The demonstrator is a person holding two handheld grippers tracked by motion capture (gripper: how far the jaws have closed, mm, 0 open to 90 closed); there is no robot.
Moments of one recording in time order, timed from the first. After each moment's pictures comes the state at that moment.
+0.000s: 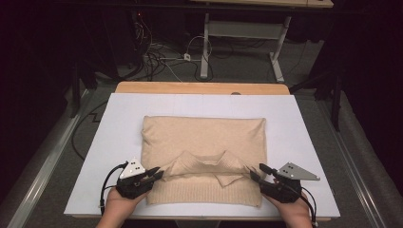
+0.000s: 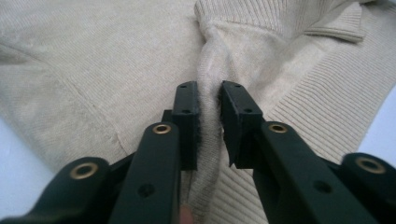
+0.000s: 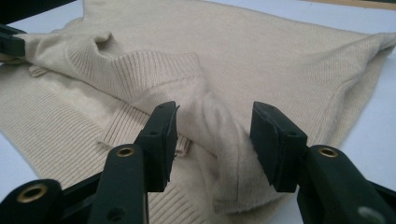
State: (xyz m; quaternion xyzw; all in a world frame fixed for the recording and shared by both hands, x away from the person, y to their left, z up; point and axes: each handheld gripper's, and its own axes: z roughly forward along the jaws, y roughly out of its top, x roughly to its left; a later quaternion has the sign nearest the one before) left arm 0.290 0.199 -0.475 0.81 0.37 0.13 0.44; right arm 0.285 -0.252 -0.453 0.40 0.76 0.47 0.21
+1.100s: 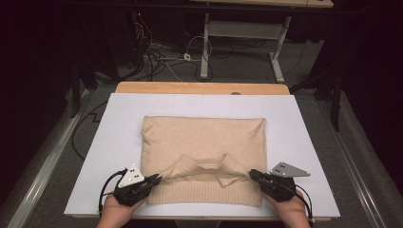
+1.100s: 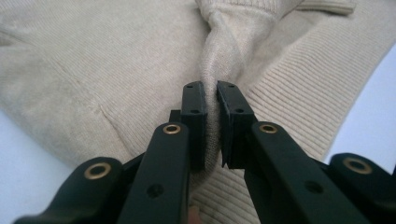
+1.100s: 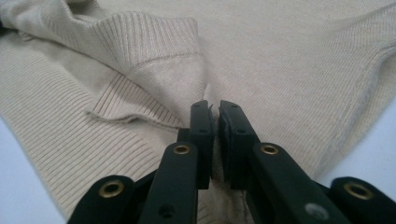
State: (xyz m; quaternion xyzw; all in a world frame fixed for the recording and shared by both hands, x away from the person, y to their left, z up) left arm 0.273 0.200 -0.481 0.83 0.35 0.13 0.42; right arm 0.294 -0.250 -0.471 0.39 0.79 0.44 0.18
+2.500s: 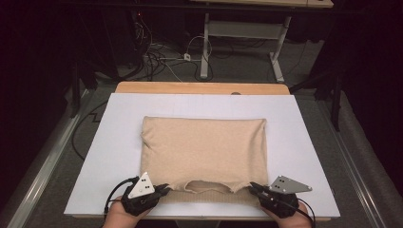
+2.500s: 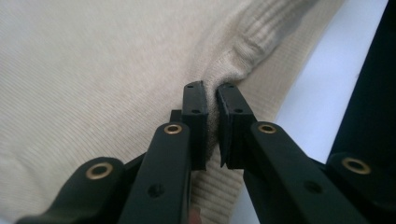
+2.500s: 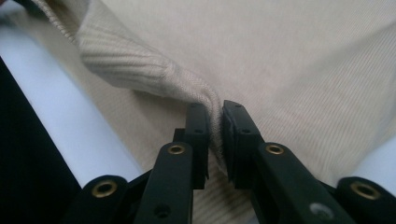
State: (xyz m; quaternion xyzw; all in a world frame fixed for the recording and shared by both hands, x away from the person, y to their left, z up) left arm 0.258 0.175 -0.481 0.87 0.28 0.12 0.40; right arm 0.259 -0.244 -0.468 0.34 0.82 0.43 0.17
